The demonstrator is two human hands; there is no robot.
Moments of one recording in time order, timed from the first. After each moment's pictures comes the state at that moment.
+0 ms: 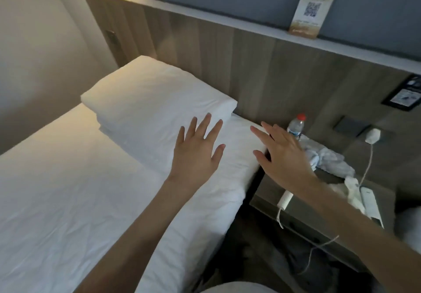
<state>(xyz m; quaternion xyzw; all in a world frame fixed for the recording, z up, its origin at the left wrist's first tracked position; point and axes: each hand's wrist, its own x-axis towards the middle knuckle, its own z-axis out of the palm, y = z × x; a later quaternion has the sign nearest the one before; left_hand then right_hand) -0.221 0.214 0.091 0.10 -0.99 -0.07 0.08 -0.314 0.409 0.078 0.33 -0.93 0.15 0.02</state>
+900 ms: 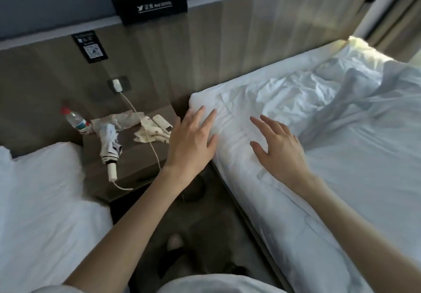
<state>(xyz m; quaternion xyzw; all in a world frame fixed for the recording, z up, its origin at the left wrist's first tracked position) -0.074 0.703 0.101 -0.41 -0.90 -0.13 0.07 0.060 0.868 0.092 -0.23 -0.95 0.16 0.12</state>
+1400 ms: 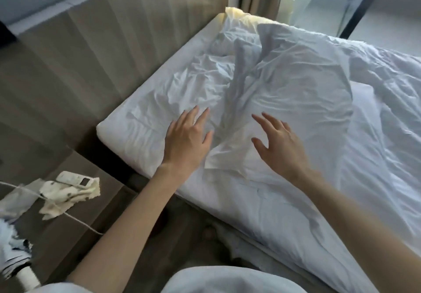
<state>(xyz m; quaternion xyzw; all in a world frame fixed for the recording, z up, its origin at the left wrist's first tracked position) -0.026 0.903 0.077 -0.61 -0.78 -0.15 -0.02 0.181 0.983 0.064 -0.50 -0.85 0.15 0.13</state>
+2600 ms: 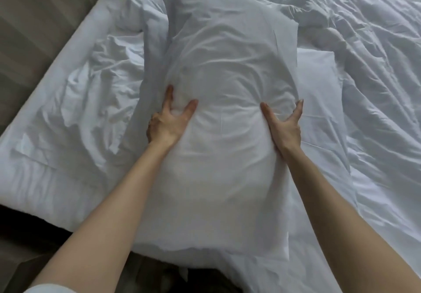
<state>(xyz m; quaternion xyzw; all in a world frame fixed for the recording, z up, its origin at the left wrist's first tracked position) 0.094 1.258 -0.058 -0.40 -0.84 -0.18 -0.32 0.354 1.284 -0.074 -0.76 -0.41 0.41 0.27</state>
